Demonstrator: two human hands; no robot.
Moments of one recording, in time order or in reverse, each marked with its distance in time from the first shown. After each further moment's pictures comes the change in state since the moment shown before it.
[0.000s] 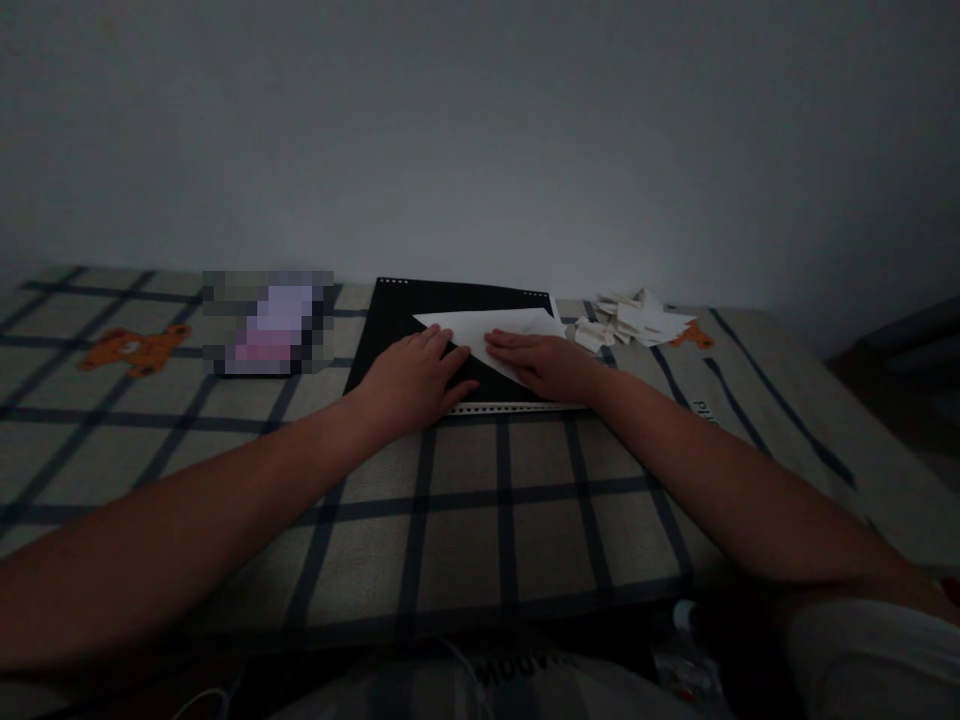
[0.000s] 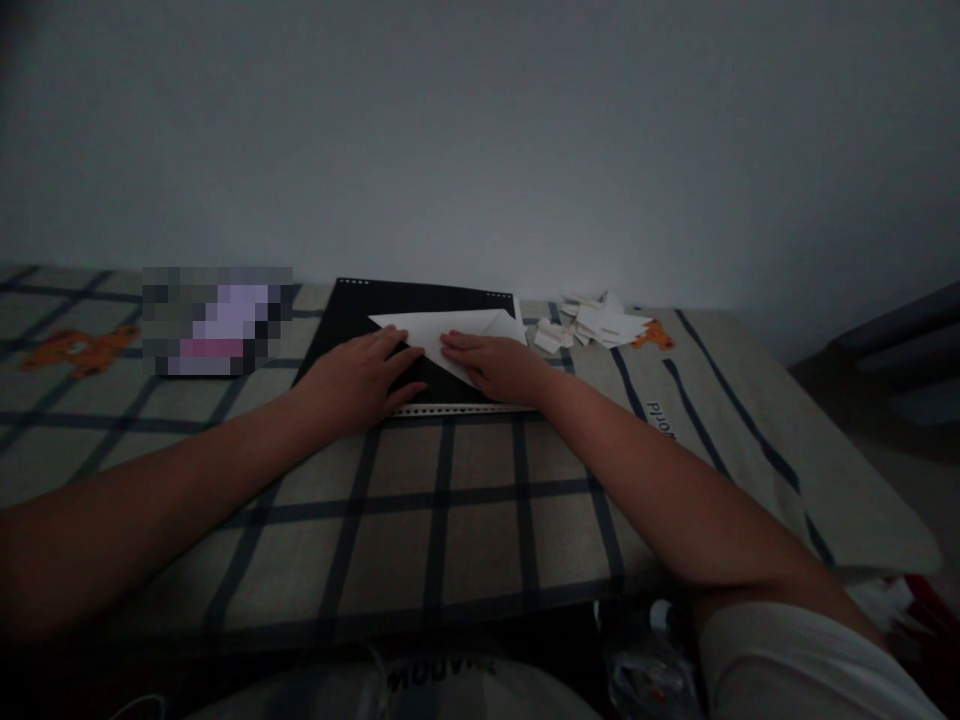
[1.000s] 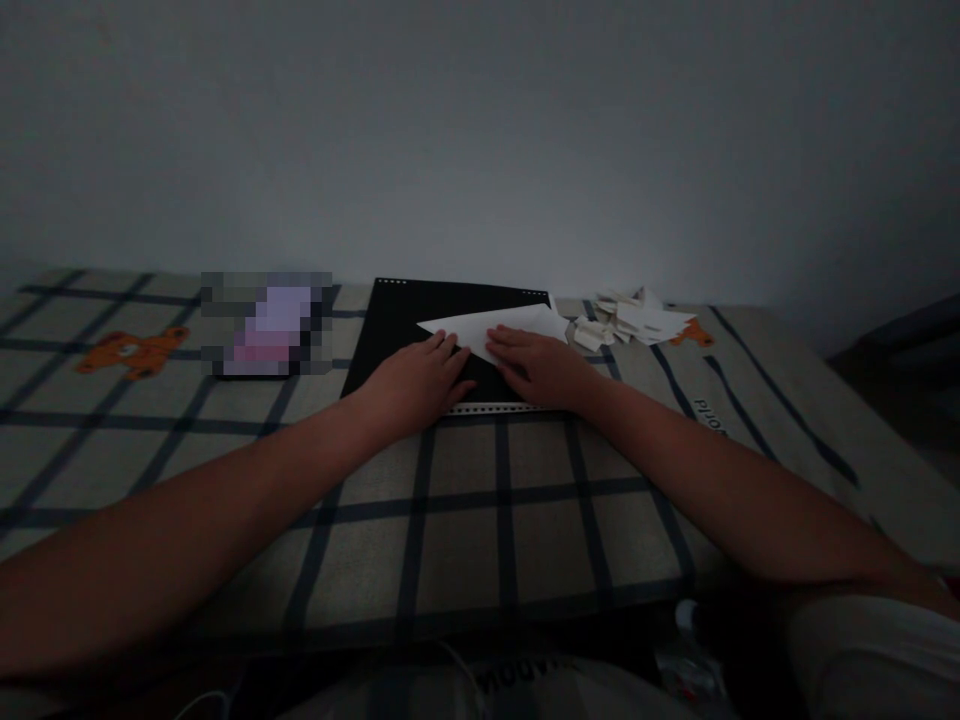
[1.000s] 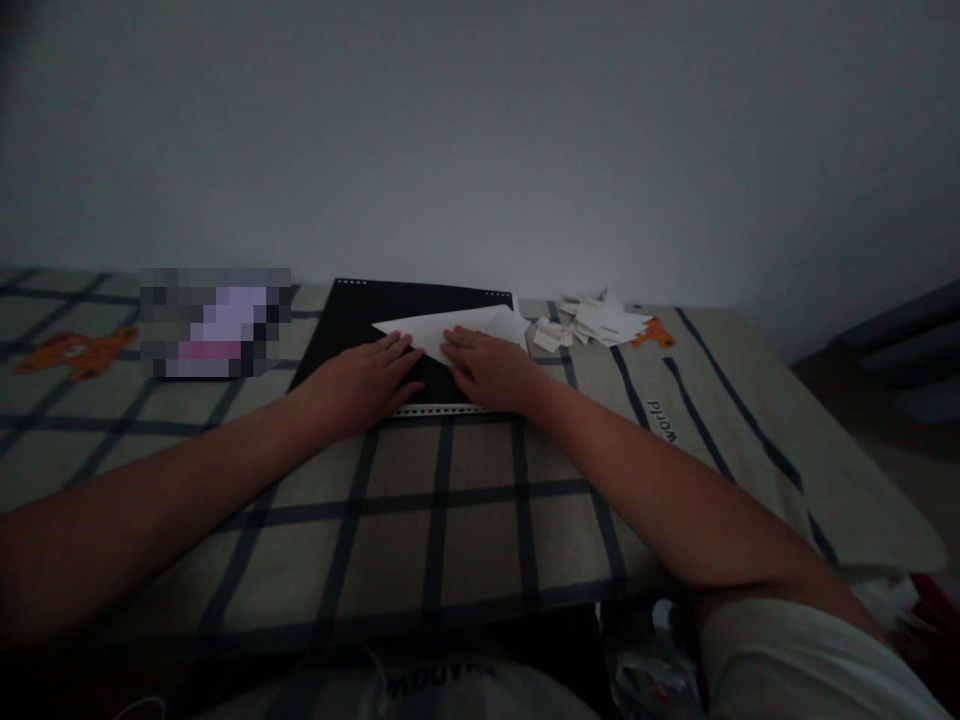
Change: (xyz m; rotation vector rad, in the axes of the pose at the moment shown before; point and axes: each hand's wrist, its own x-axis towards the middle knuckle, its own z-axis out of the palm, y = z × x) left_hand 0.006 0.000 0.012 0.031 -0.051 0.081; right_hand 0.004 -0.016 0.008 -0.103 0.104 0.063
